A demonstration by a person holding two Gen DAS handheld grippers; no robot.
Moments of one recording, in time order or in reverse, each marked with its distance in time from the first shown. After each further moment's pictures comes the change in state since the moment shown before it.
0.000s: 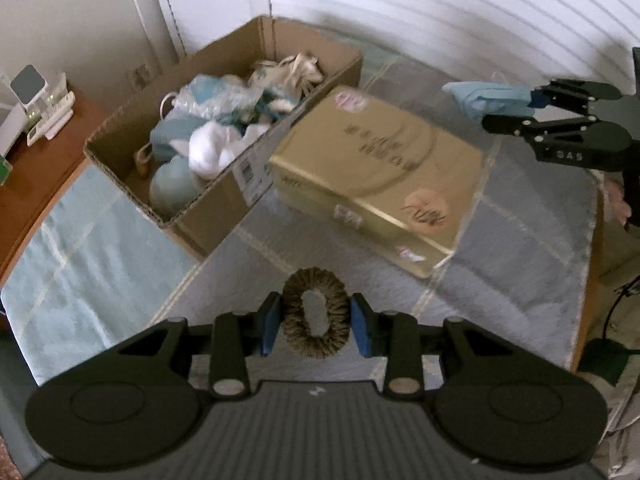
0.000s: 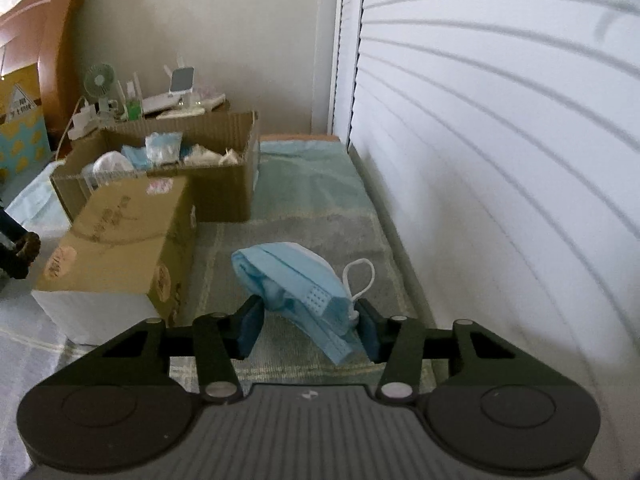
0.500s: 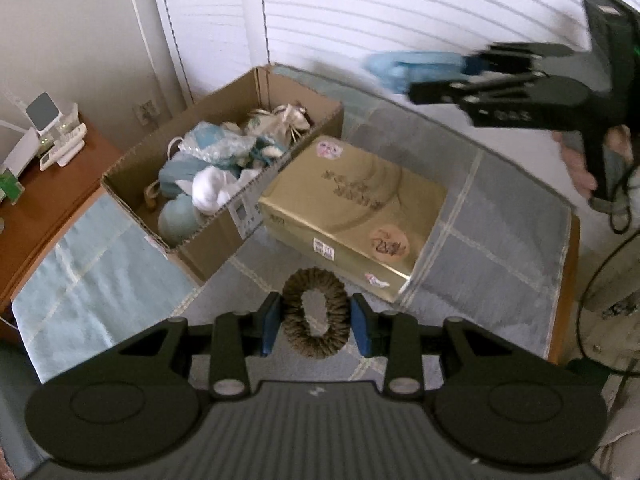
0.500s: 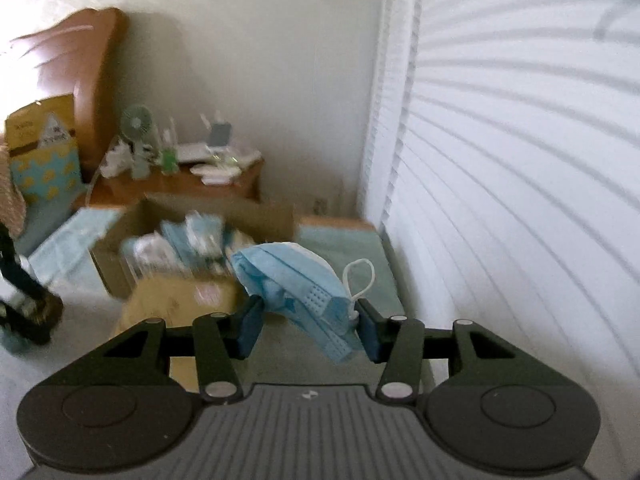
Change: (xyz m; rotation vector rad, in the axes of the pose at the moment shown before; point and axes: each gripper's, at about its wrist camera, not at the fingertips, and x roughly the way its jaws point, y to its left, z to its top) left arm -0.024 -0.012 0.002 -0.015 -0.121 0.010; right arm -0.011 0.030 0.076 -0.106 -0.155 0.098
